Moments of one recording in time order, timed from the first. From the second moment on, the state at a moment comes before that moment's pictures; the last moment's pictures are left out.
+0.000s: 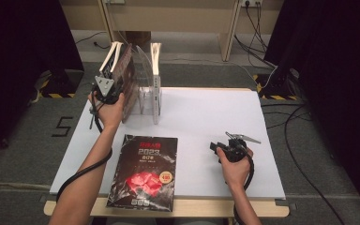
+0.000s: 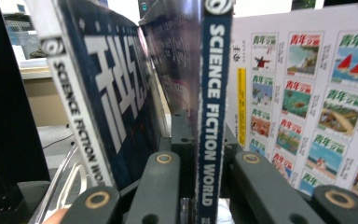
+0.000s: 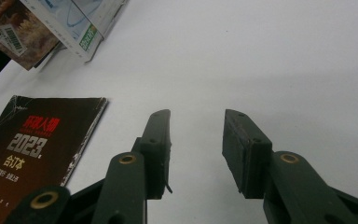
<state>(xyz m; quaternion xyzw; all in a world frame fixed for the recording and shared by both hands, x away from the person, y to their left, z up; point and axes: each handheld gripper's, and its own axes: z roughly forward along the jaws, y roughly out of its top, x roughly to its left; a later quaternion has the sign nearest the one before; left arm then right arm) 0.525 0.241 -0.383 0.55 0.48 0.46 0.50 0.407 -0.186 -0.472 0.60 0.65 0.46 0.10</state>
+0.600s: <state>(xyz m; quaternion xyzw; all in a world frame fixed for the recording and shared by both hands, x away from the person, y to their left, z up) 0.514 0.239 -0.387 0.56 0.46 0.48 0.48 0.406 -0.185 -0.473 0.60 0.65 0.45 0.10</state>
